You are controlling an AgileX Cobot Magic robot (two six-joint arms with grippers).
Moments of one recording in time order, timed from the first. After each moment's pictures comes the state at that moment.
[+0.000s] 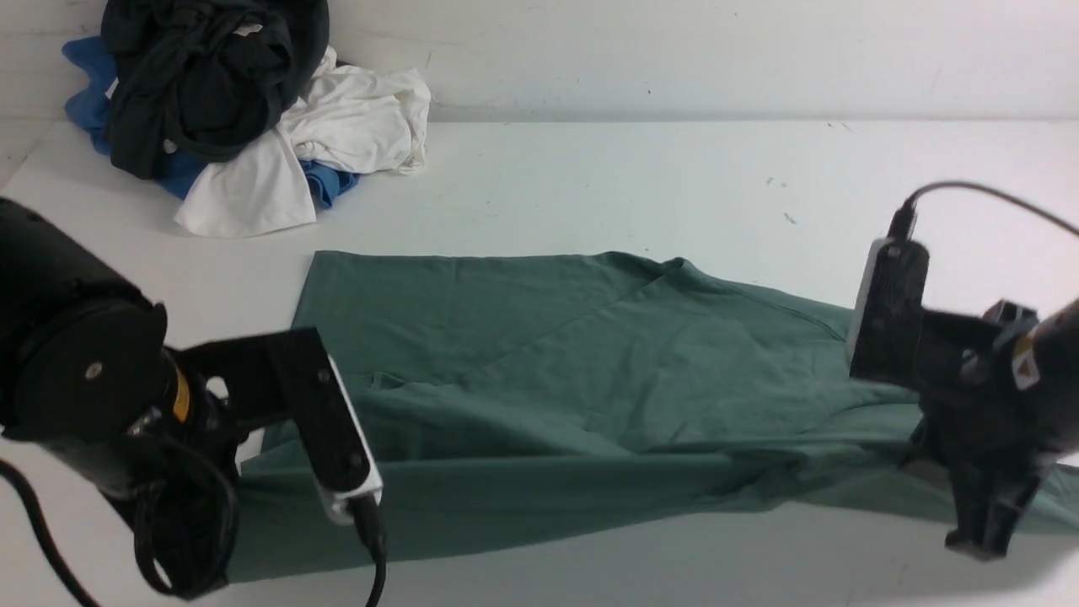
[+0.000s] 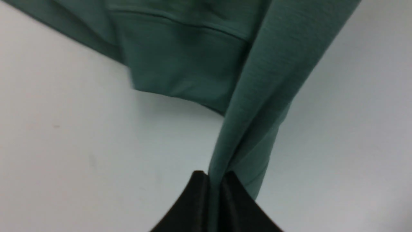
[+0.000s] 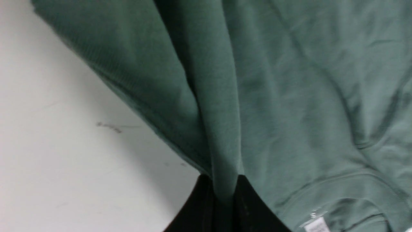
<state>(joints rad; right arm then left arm) 0.39 1.34 -0.94 -0.11 0.97 -0.73 -0.48 1.30 -0.91 0.24 1.03 0.49</state>
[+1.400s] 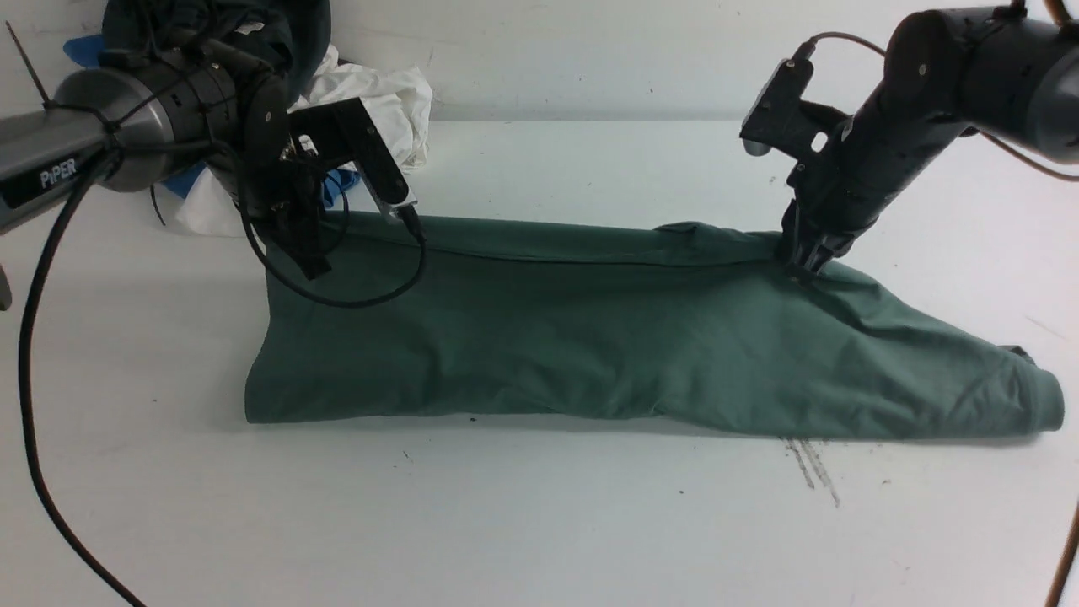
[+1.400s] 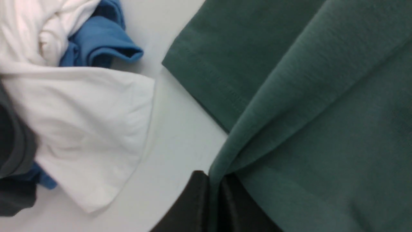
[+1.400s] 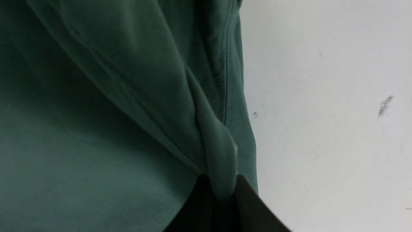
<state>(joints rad) 0.19 2.12 -1.79 0.09 0.99 -0.88 -0.17 2.10 -1.68 0.23 0.67 0.66</state>
